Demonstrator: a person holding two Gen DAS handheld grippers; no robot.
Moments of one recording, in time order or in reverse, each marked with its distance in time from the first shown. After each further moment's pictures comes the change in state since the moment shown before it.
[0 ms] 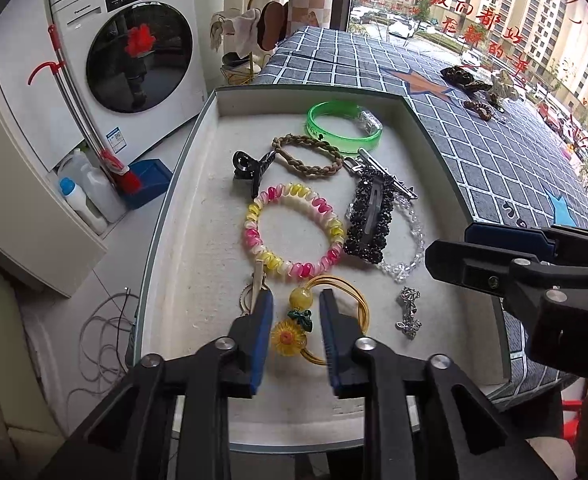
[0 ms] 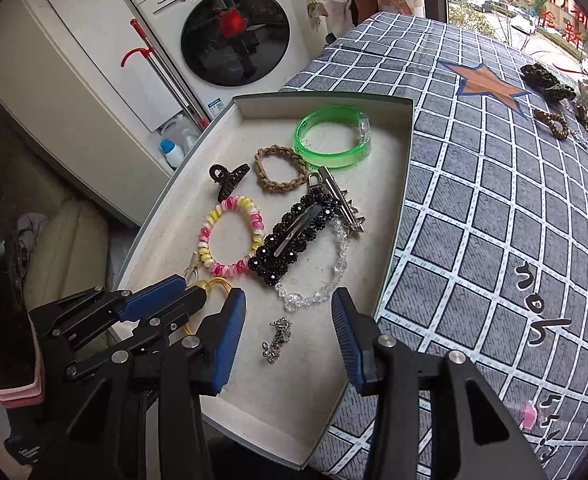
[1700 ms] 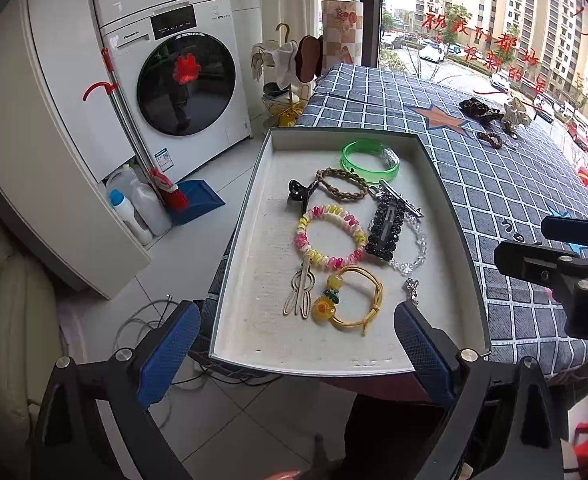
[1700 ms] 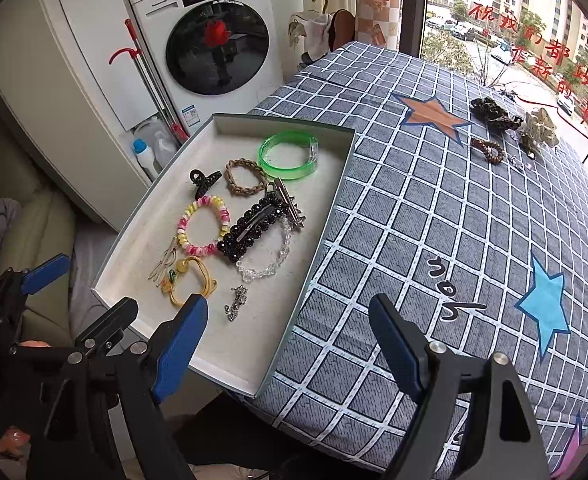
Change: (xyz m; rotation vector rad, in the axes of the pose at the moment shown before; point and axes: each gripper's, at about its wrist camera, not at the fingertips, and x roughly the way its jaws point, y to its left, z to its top) left arm -0.070 0.003 -0.020 -0.037 -0.103 0.144; right arm -0.064 0.002 -0.016 -0.066 -0.042 -0.168
